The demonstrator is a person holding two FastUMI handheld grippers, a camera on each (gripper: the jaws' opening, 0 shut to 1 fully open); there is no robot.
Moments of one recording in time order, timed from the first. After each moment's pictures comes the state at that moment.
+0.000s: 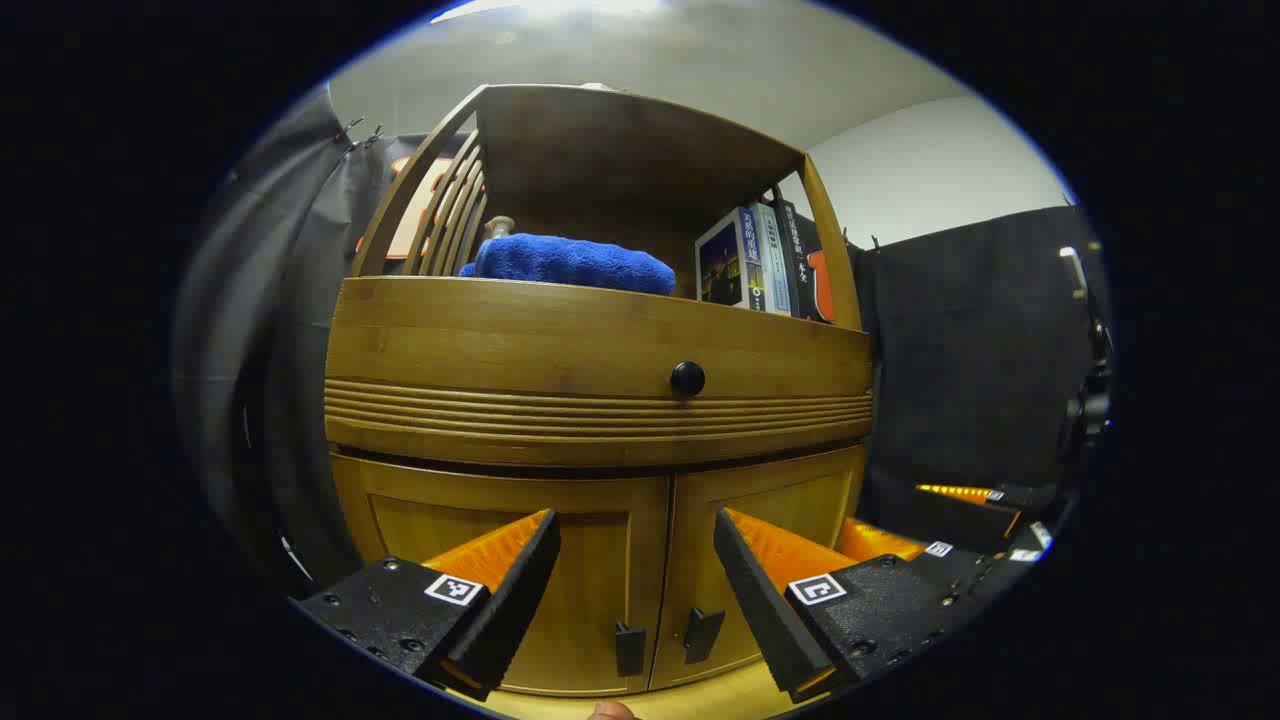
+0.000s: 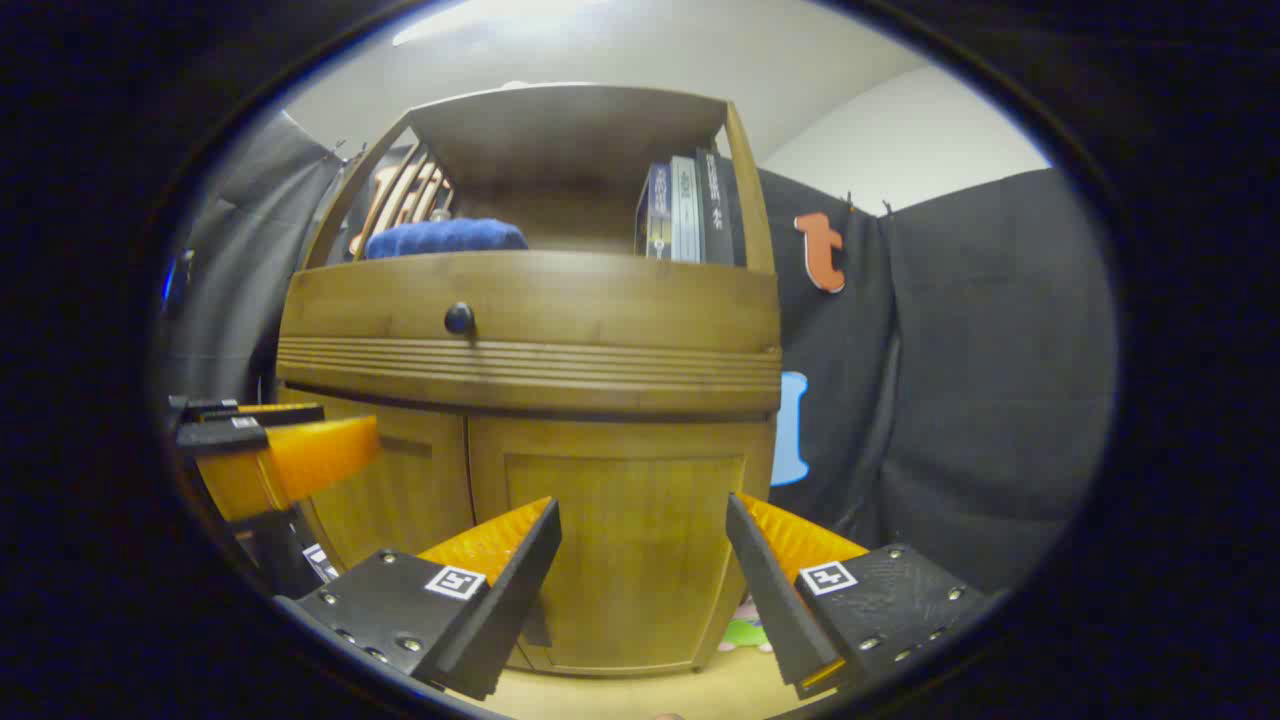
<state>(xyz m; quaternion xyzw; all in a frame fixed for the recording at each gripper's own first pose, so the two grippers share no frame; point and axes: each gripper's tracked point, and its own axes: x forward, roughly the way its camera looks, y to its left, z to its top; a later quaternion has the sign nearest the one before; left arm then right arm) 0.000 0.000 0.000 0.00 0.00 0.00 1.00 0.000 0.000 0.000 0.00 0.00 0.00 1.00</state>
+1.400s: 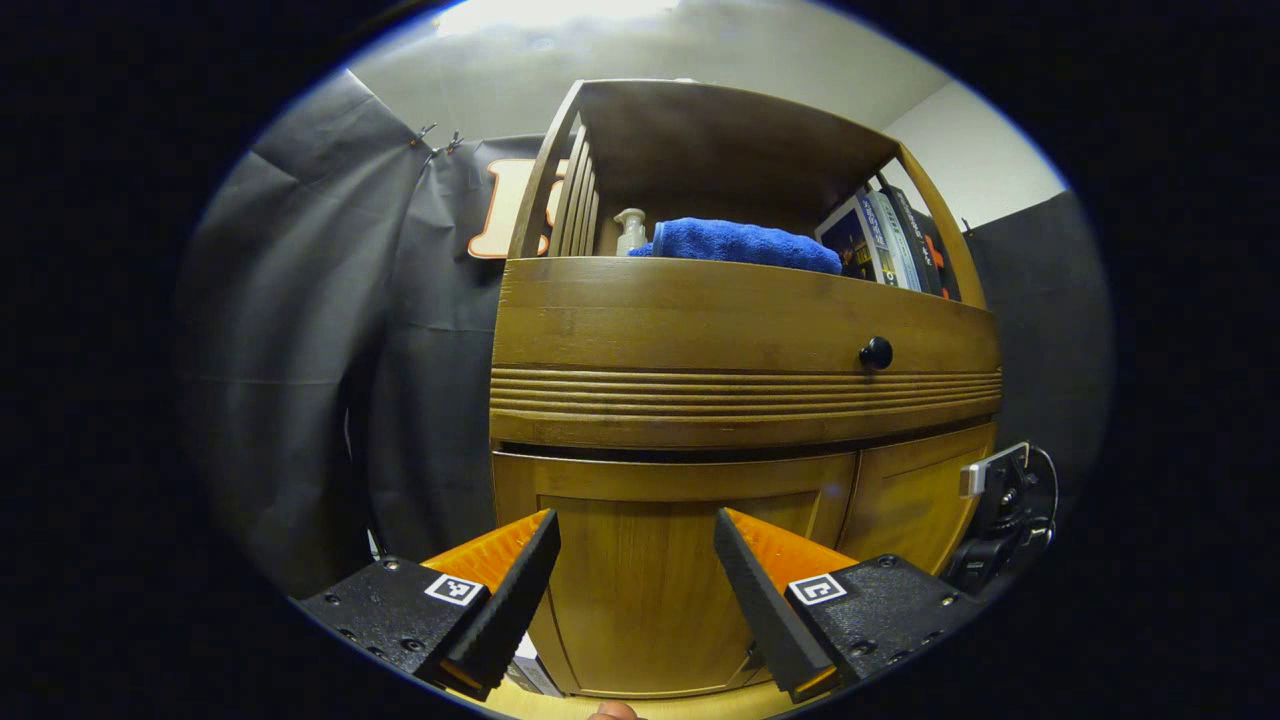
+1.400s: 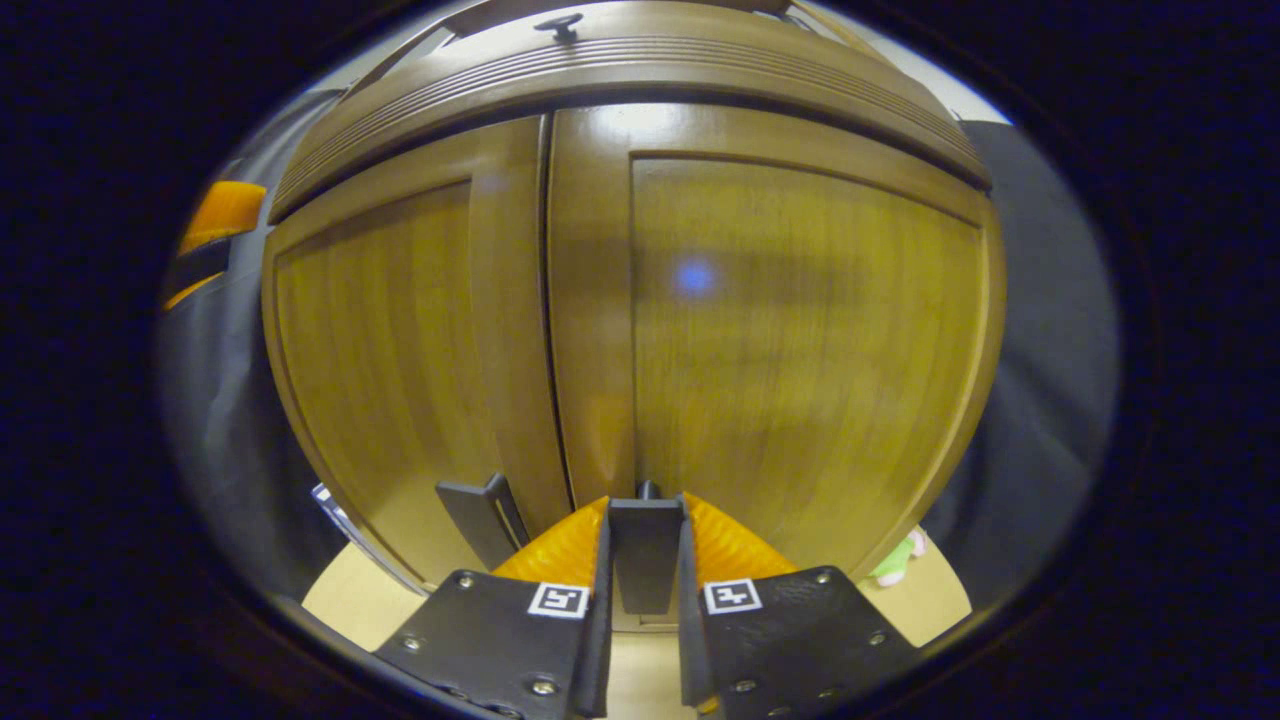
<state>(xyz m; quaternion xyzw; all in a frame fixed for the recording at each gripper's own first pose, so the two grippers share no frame) -0.018 0.119 -0.014 0.02 0.00 0.14 0.99 0.068 0.115 -0.159 0.00 0.16 0.08 0.98</state>
